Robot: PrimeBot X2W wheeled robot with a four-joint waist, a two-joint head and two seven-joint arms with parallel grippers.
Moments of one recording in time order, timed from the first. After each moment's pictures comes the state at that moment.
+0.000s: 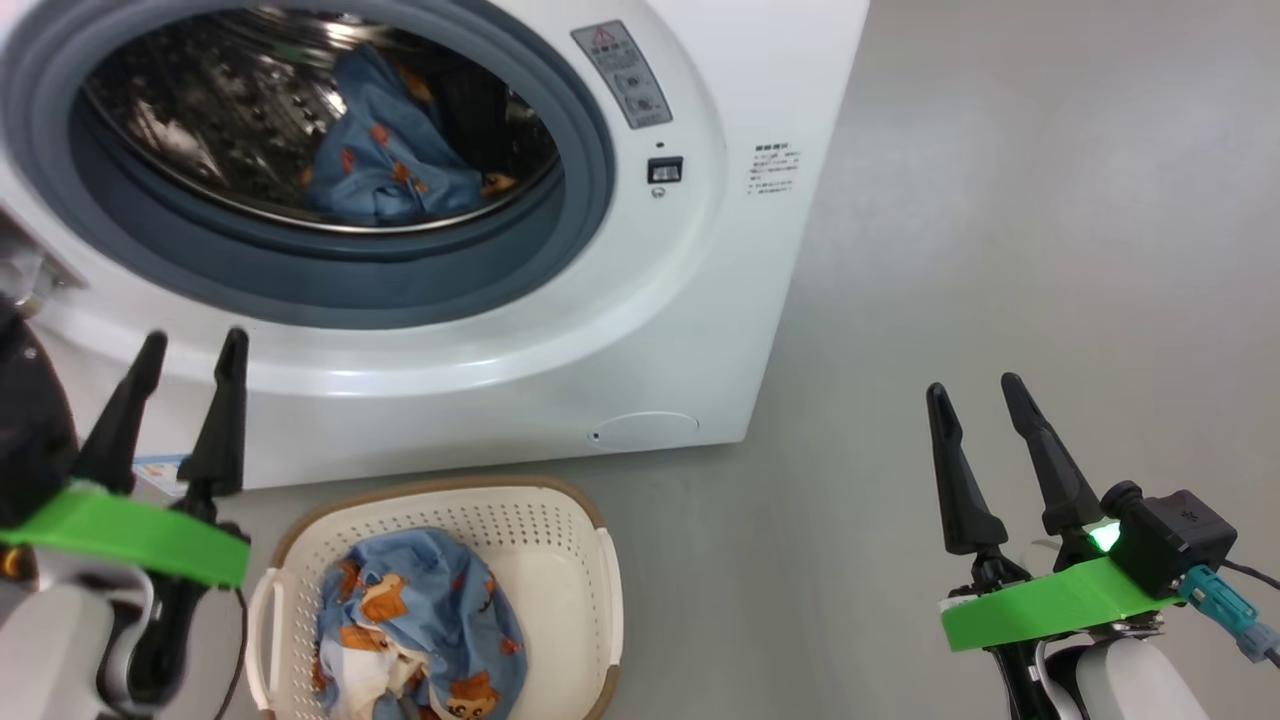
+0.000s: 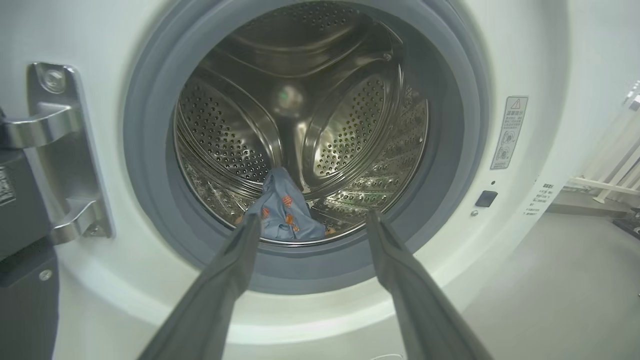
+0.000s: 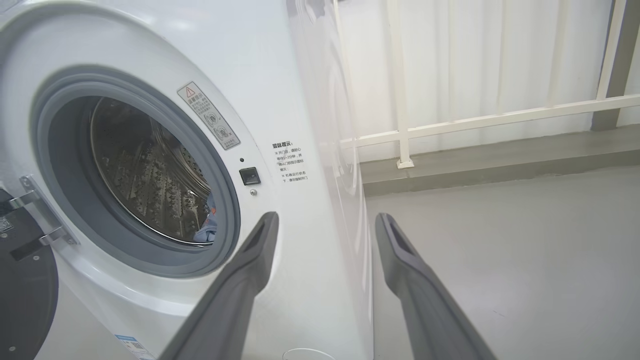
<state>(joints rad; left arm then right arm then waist) -0.47 0.48 -0.37 0.42 -0.85 -0.13 -0.26 -0.11 -0.04 0.09 0.10 0.31 0.13 -0.25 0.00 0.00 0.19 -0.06</state>
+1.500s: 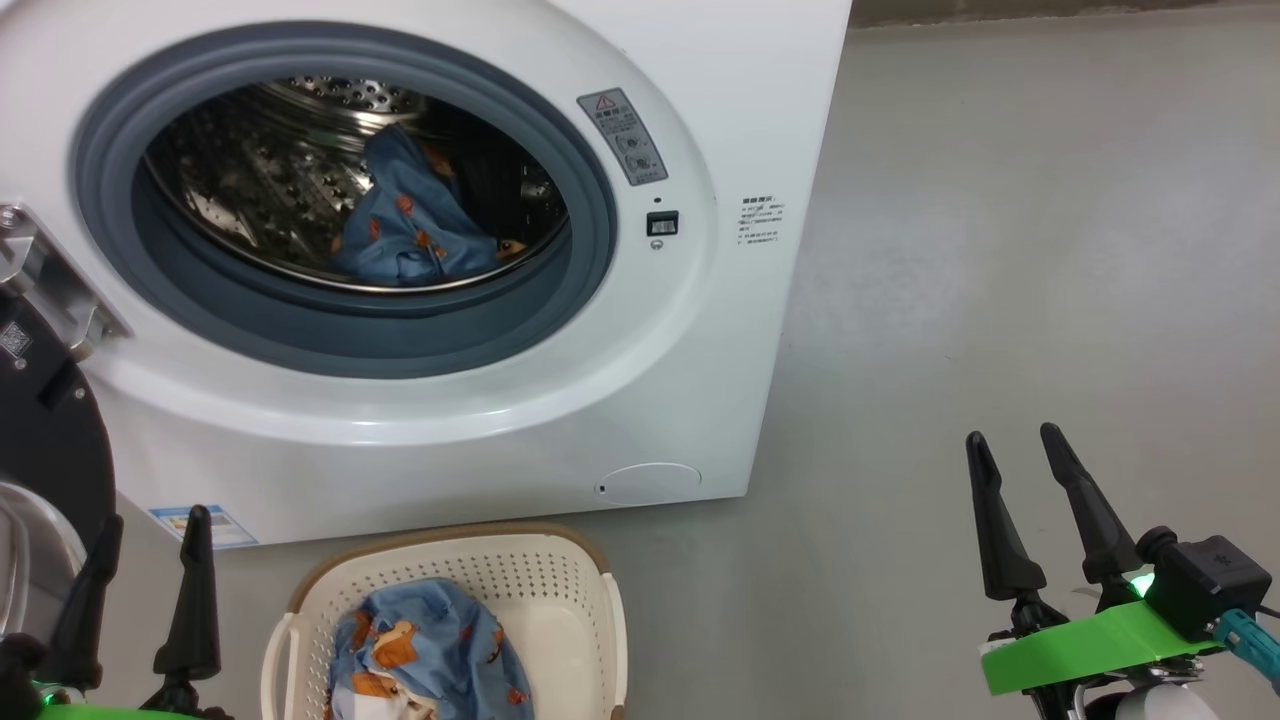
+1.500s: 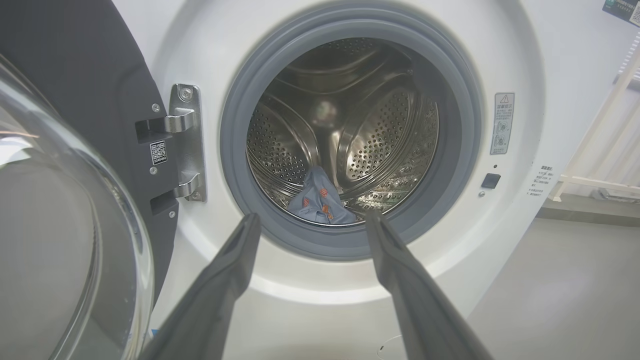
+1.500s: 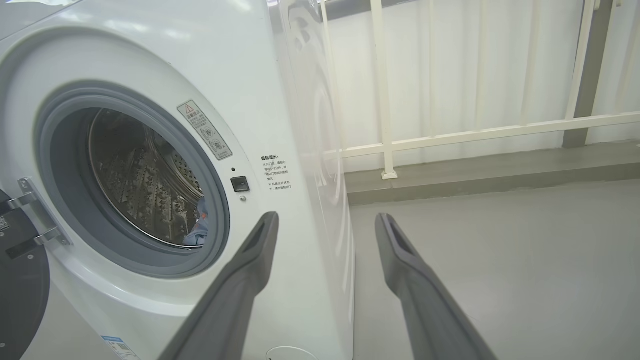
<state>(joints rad) -0.03 0.34 -0.03 0.17 -0.58 -0.13 -0.26 -0.03 -0.09 0.06 0.09 0.32 0.13 -0.25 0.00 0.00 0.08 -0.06</state>
